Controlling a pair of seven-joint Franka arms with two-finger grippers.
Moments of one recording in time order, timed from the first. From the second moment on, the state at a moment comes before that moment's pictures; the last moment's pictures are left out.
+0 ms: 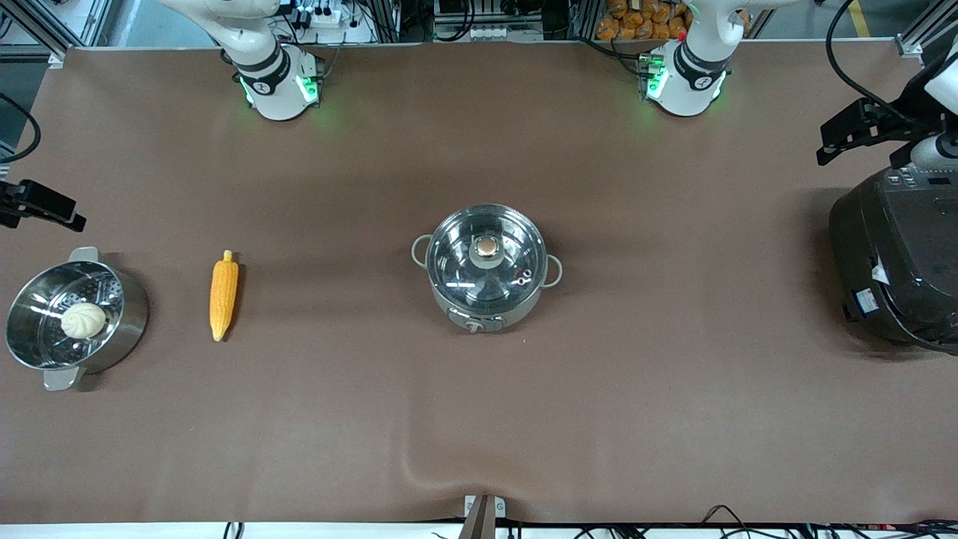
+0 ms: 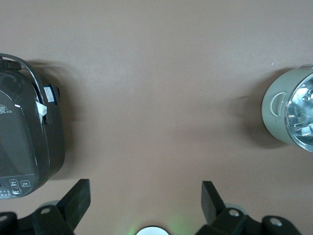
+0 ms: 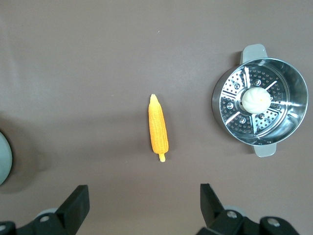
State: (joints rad) left arm -0.02 -0.04 -0.06 -1.48 -0.02 1.42 -0.02; right arm -0.12 0.10 0.01 -1.44 0.01 1.54 -0.03
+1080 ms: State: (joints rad) left arm -0.01 0.02 -0.06 -1.48 -0.02 1.44 -0.02; right arm -0.12 0.08 0.01 -1.50 0.01 1.57 -0.03
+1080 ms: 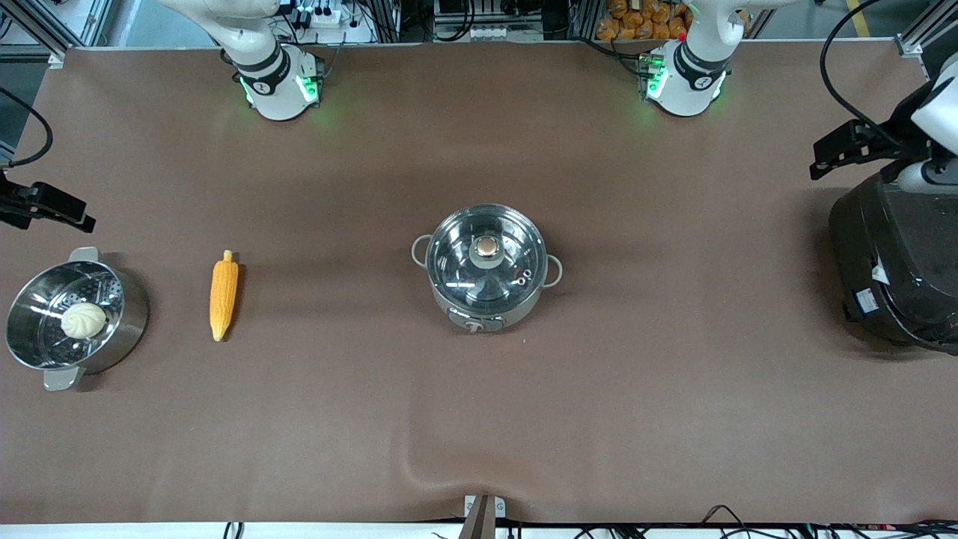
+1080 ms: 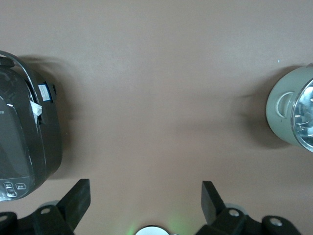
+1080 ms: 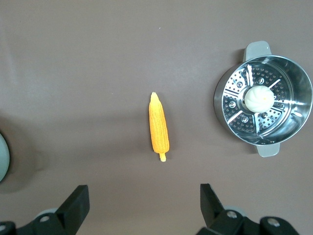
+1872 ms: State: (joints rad) left arm -0.18 0.19 -0.10 -1.47 -0.04 1.52 -0.27; right arm -0.12 0.08 0.01 -1.52 0.01 1.56 -0.03
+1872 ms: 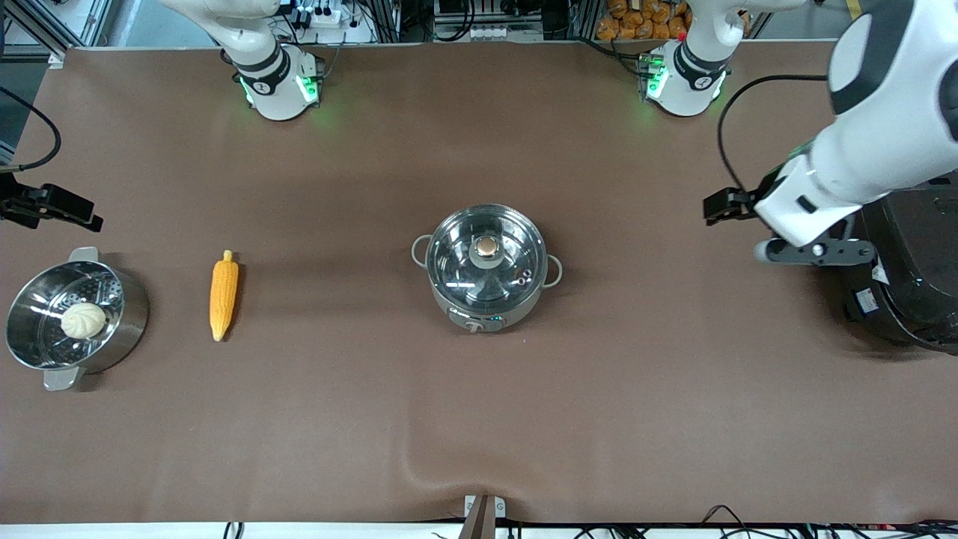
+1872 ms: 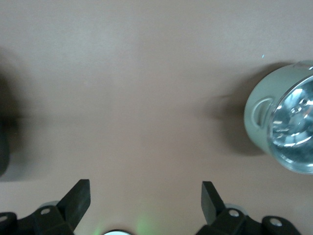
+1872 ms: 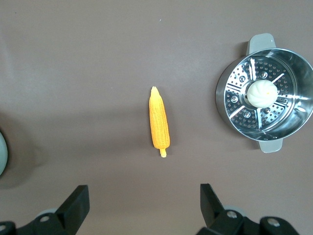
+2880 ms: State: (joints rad) left arm -0.65 0.46 -0.09 -1.46 0.00 1.95 -0.82; right arm -0.10 0.29 0.02 -1.94 0.01 2.13 -0.03
